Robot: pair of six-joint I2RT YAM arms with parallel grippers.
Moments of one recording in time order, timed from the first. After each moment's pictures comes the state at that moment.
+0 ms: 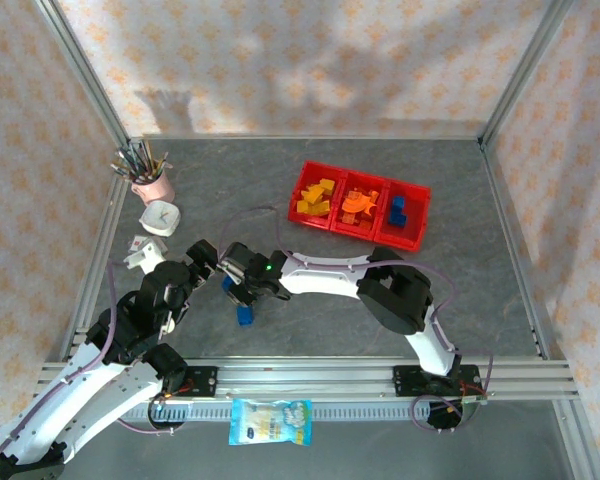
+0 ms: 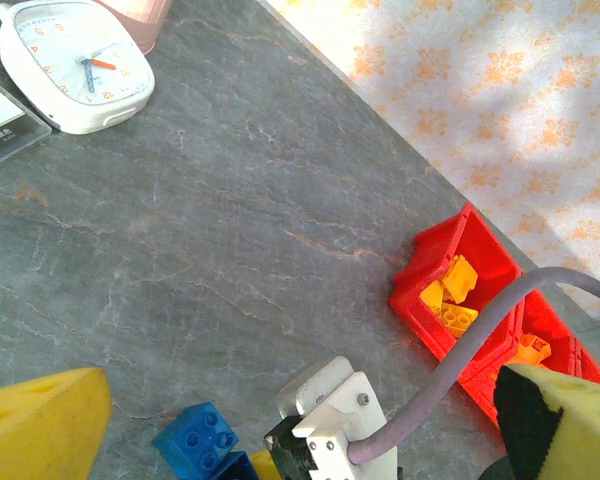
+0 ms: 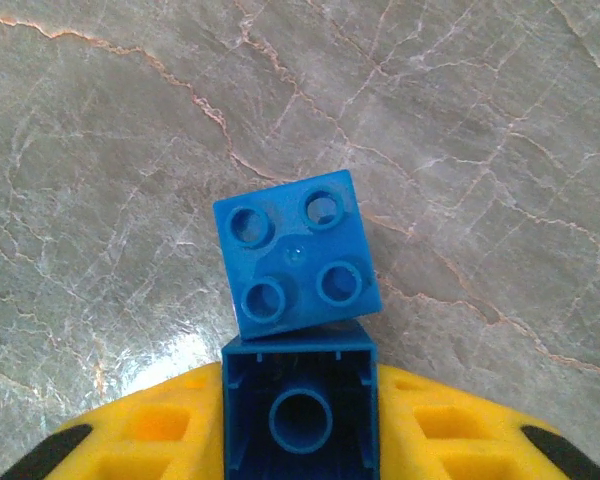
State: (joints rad) left arm -0.63 0.50 0.65 -0.73 -0.58 -1.06; right arm 1.14 2.09 1.52 -0.46 0.01 0.20
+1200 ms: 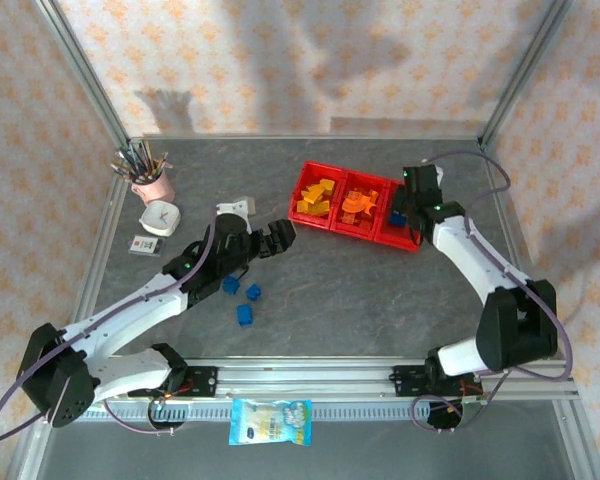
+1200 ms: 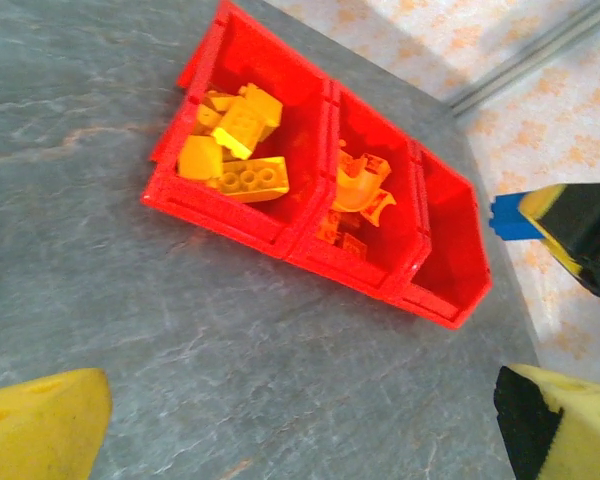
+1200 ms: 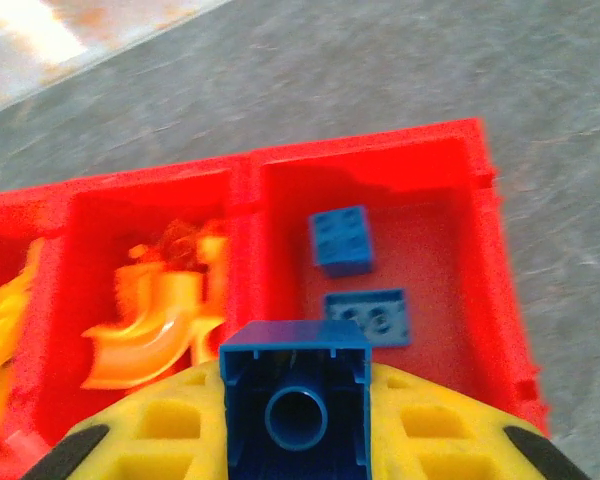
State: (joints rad) left arm -0.63 1.13 0.76 -0.09 -0.05 -0.80; right arm 0.21 1.44 1.06 -0.41 0.22 0.54
